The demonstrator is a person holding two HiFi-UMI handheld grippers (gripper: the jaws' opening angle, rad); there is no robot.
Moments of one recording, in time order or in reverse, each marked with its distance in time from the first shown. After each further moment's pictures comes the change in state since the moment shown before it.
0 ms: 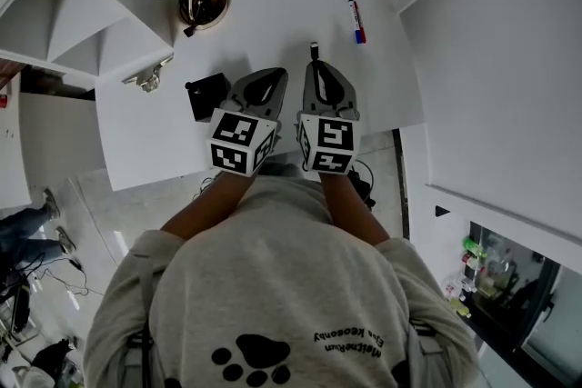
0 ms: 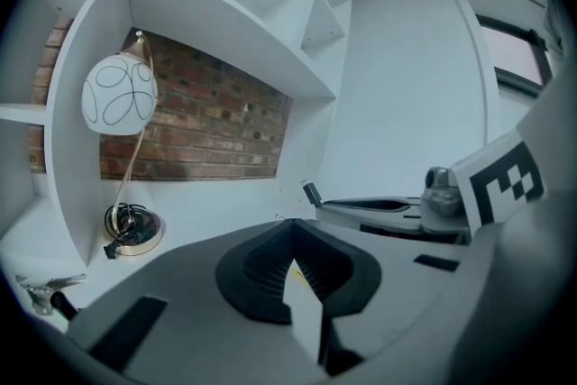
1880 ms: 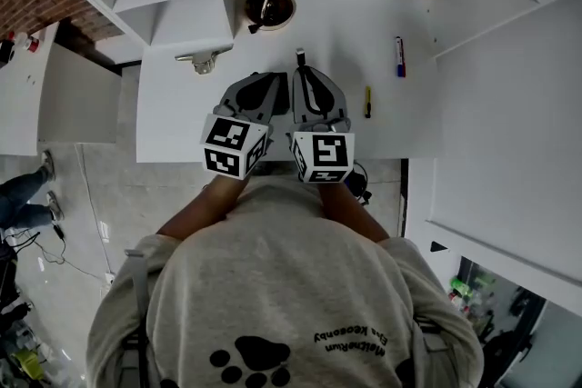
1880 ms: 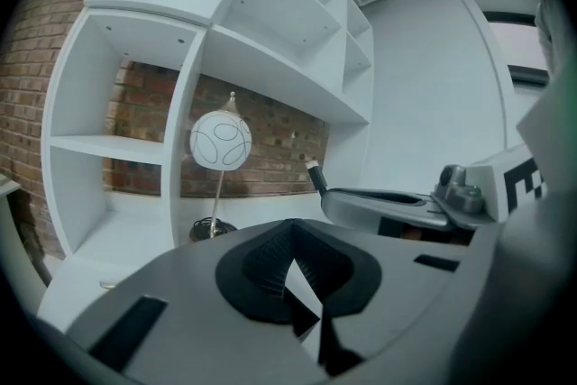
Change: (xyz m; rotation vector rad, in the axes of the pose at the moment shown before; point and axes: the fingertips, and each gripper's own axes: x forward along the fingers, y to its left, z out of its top) left arm -0.127 0.093 0.013 -0.025 -0.099 0.206; right arm -0.005 0.169 0.058 -0.084 -0.225 0.302
